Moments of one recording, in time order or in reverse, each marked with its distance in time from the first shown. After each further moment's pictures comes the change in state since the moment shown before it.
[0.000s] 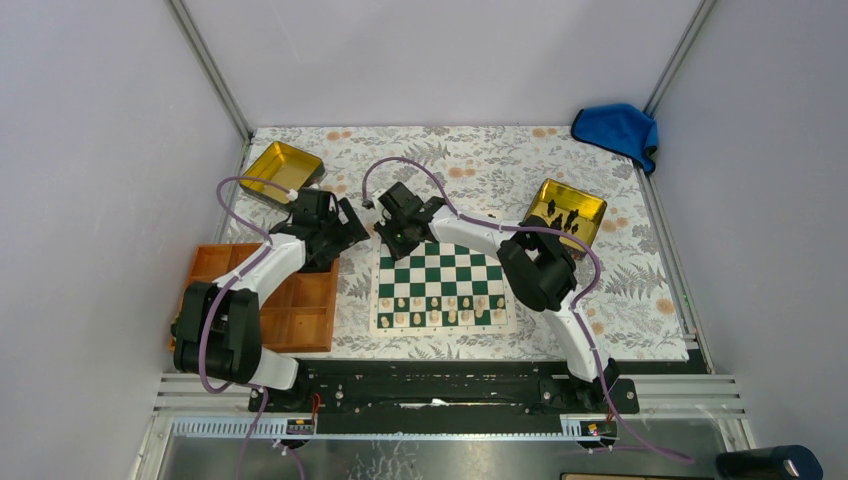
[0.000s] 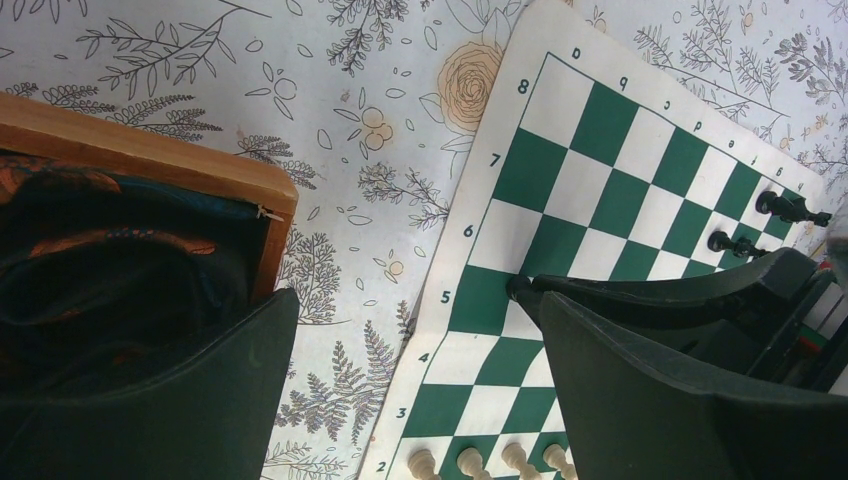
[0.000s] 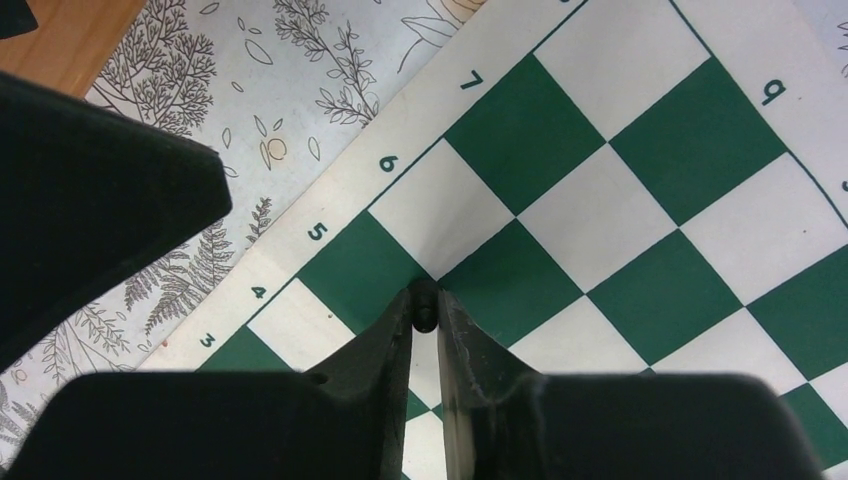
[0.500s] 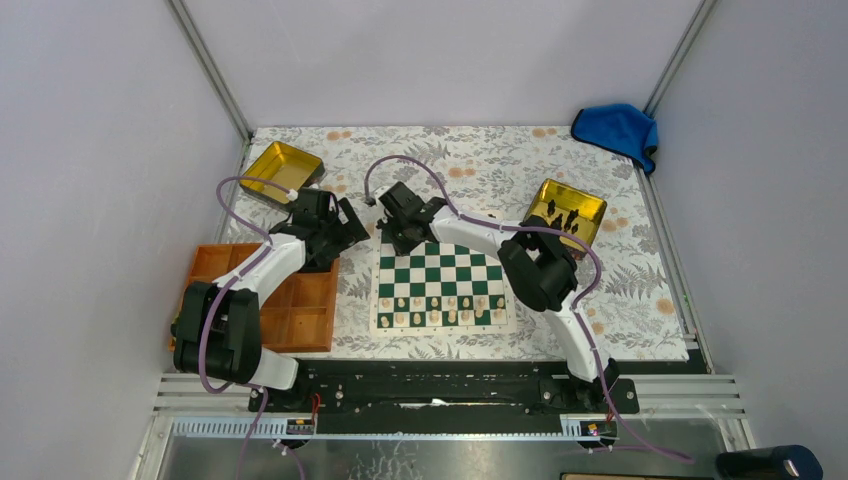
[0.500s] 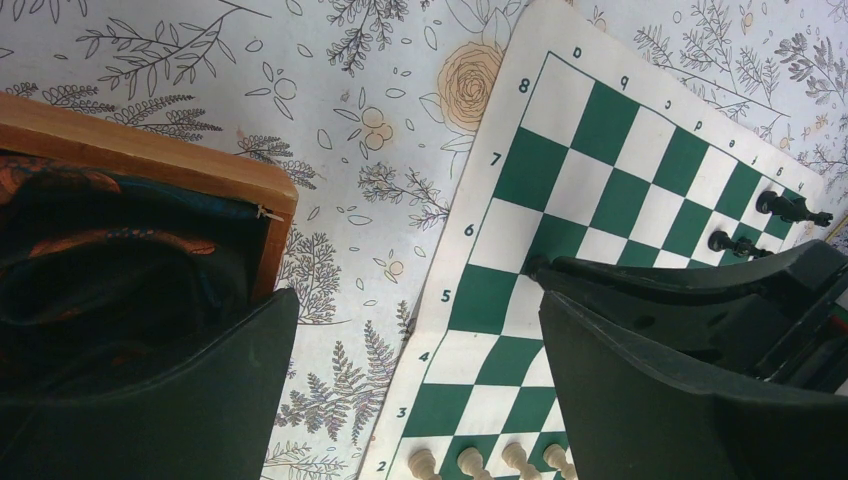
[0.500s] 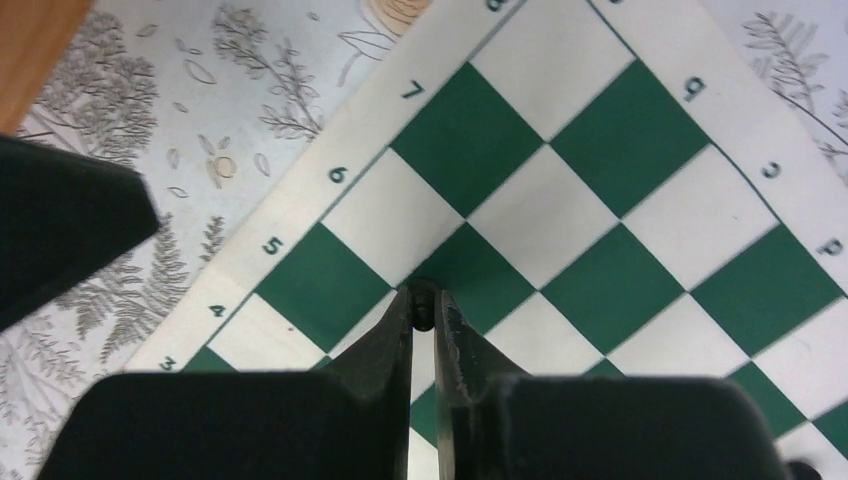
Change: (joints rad) left arm 0.000 0.000 0.000 0.000 0.000 0.000; right arm -0.003 -0.002 -0.005 0.015 0.078 0.000
